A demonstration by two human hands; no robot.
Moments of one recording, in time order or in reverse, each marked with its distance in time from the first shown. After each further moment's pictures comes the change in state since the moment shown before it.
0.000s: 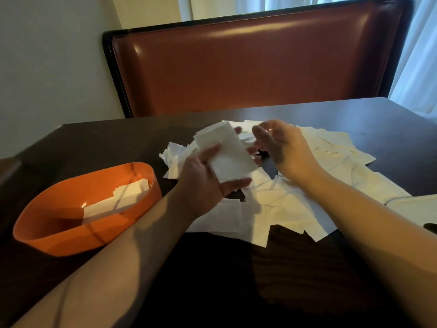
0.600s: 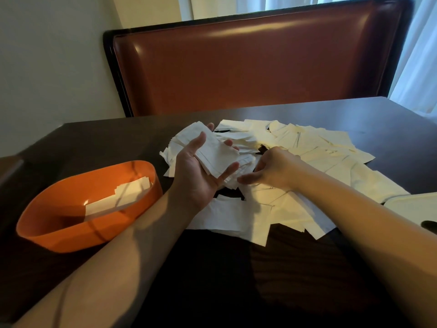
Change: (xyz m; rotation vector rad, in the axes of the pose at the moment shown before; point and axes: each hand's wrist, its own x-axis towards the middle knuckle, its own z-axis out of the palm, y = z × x) left_hand 0.004 0.001 -0.006 -0.065 0.220 0.115; right_hand -0.002 0.003 0.008 -0.473 -0.420 0.266
